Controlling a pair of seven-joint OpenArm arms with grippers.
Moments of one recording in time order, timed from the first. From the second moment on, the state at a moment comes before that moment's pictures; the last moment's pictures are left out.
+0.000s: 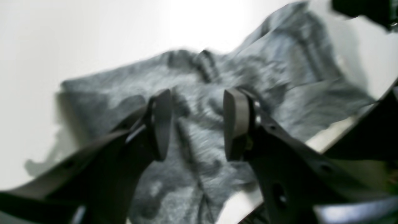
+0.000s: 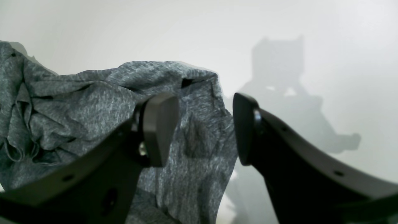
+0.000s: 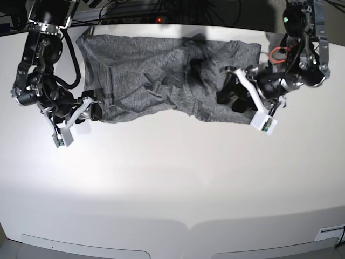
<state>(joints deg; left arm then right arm) 14.3 -9.5 -3.7 108.6 -36.7 -28.2 55.4 -2.3 12.8 21.0 94.7 28.0 33.3 -63.8</state>
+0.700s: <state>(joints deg) 16.8 -9.5 2.7 97.5 -46.5 -34.6 61.1 -2.3 12.8 21.0 94.7 28.0 33.3 -63.8</state>
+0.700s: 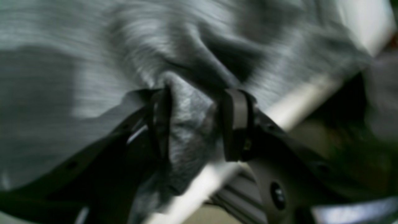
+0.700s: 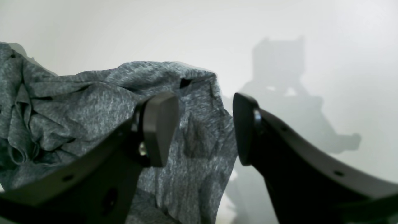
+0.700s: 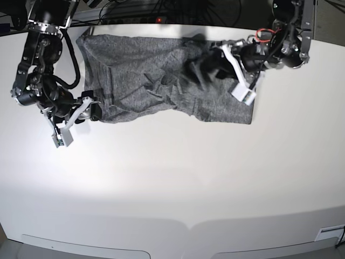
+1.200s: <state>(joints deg) 16.8 -11.7 2.8 97.5 -81.5 -38.8 78.5 -2.3 12.8 21.0 94.7 28.0 33.3 -63.8</state>
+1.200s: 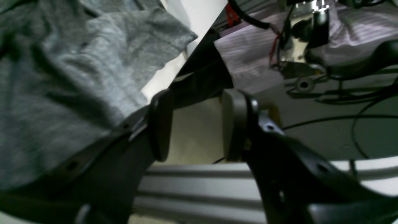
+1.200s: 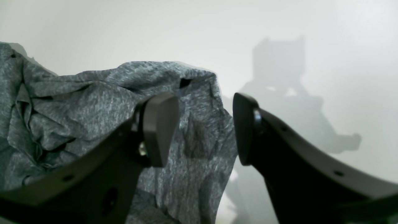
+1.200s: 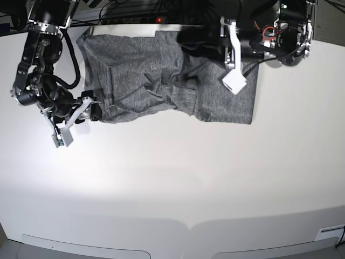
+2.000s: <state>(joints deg) 15.5 -17.4 -4.5 97.5 -38.5 -33.0 44.8 -10.4 27.9 20.7 93.1 54.2 33.7 -81.6</state>
